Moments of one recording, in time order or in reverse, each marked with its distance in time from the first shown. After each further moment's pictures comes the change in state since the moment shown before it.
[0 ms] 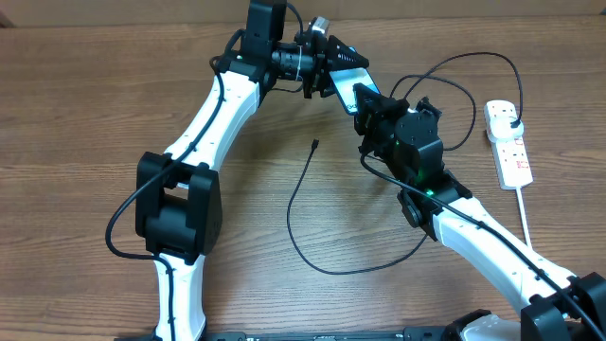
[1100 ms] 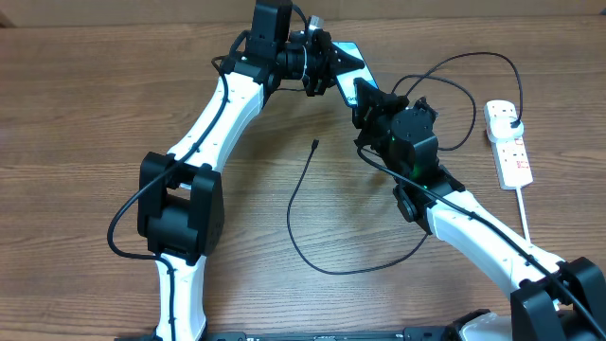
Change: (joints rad) left arm -0.010 0.000 0.000 -0.005 -0.190 -0.029; right arm -0.001 0.059 0.018 0.057 0.036 0.100
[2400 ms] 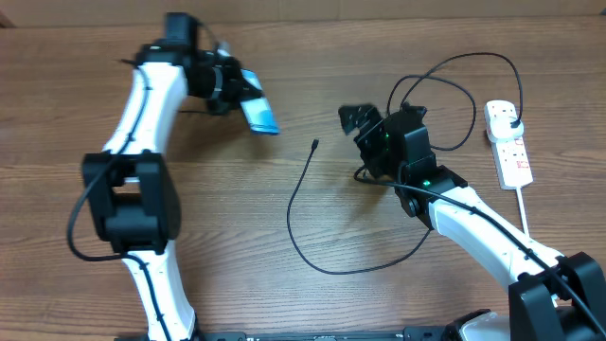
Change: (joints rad) left arm 0.352 0.004 0.009 -0.658 -0.223 0.774; right arm -0.033 0.021 0.012 -0.463 -0.177 -0.715
